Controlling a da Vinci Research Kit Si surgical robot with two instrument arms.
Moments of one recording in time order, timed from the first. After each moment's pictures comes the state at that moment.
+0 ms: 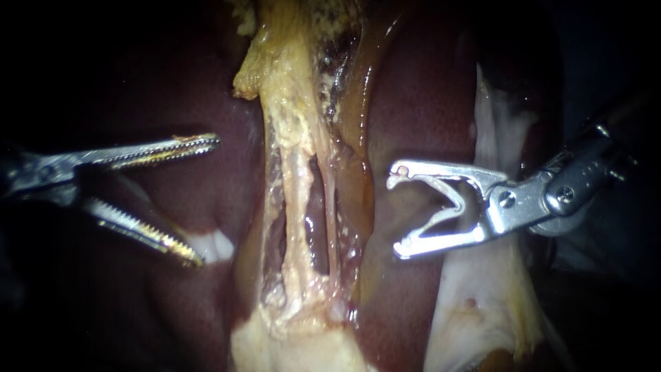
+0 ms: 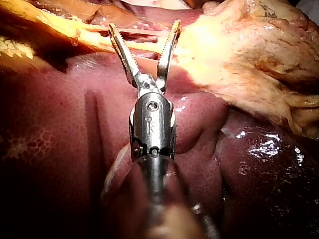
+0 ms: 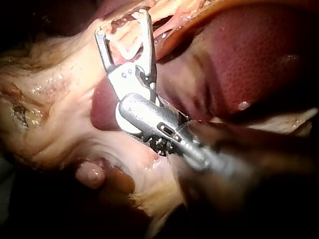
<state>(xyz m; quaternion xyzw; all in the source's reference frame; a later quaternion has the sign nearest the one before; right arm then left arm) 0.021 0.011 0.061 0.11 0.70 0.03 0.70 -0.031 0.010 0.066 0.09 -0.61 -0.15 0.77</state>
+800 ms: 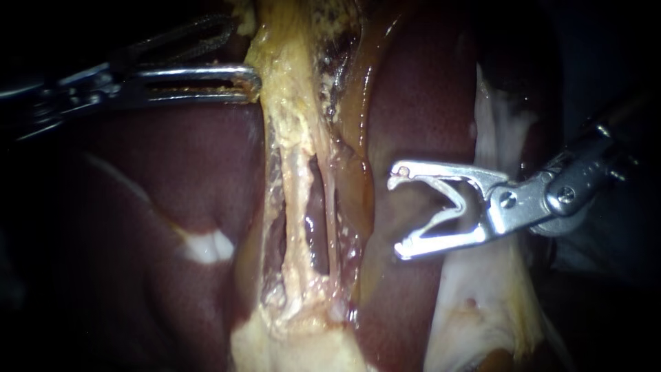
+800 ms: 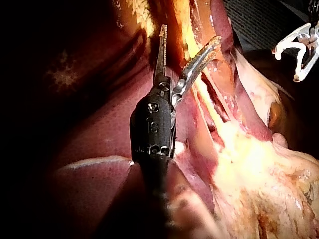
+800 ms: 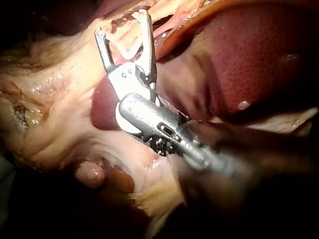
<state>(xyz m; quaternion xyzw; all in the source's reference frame) 0.021 0.011 0.061 0.11 0.70 0.03 0.70 -0.034 0.020 0.070 0.10 -0.55 -0.46 0.69</state>
